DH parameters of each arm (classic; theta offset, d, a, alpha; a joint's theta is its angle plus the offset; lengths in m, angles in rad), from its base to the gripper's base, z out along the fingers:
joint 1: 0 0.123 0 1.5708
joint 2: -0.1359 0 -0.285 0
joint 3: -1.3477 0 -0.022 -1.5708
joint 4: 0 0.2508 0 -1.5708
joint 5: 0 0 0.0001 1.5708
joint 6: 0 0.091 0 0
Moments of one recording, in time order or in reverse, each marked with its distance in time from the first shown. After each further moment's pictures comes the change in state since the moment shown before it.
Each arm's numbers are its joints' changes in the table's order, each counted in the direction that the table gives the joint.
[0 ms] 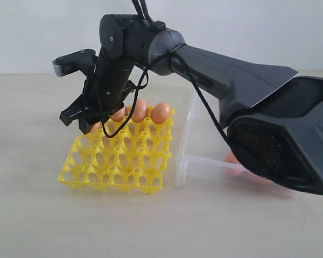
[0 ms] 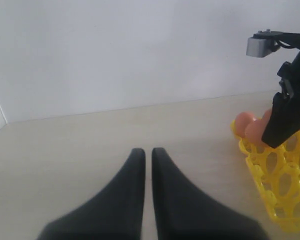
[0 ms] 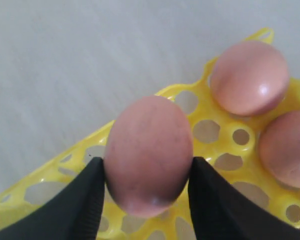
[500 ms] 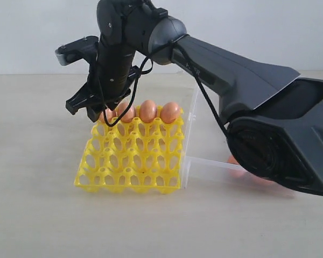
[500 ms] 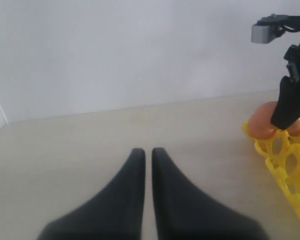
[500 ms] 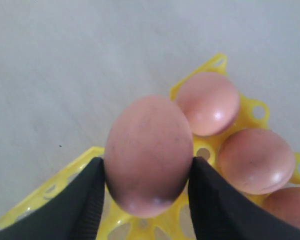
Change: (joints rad) left arm 0.000 0.000 0.000 0.000 0.000 0.000; right arm -0.002 -0.012 0.122 -0.121 0.114 0.053
